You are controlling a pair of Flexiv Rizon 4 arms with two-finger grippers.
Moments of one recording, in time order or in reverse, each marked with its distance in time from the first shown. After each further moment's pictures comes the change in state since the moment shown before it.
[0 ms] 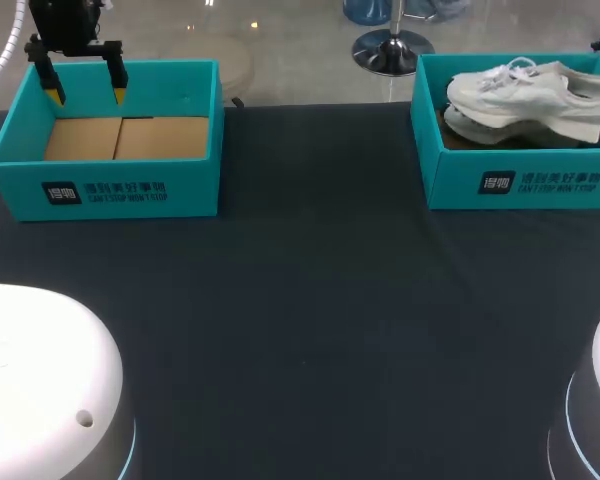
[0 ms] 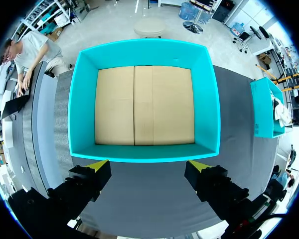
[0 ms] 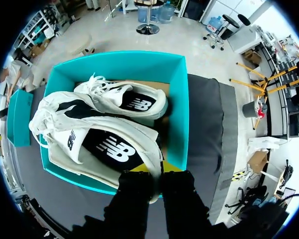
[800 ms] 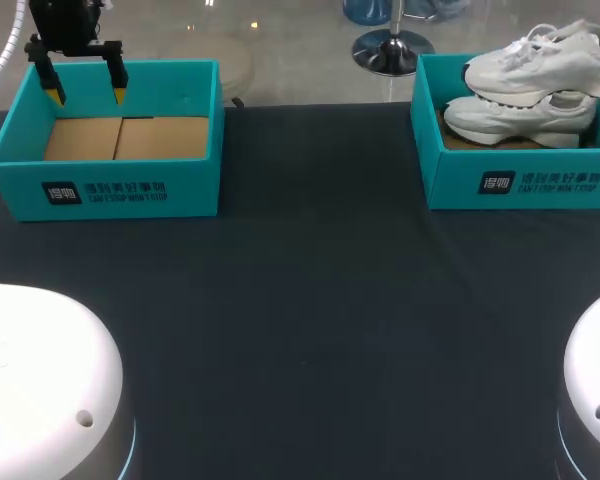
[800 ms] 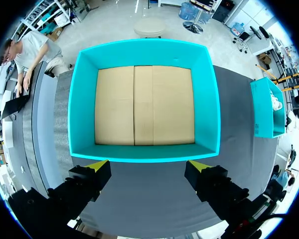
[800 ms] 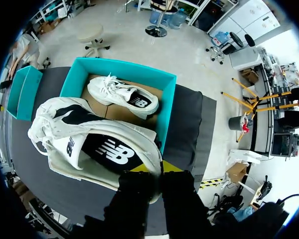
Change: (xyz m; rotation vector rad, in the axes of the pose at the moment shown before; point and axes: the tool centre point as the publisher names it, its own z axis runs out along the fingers) left arm 0.000 0.000 0.000 0.000 0.000 0.000; right arm -0.012 -0.013 -0.111 0.010 -0.106 -0.167
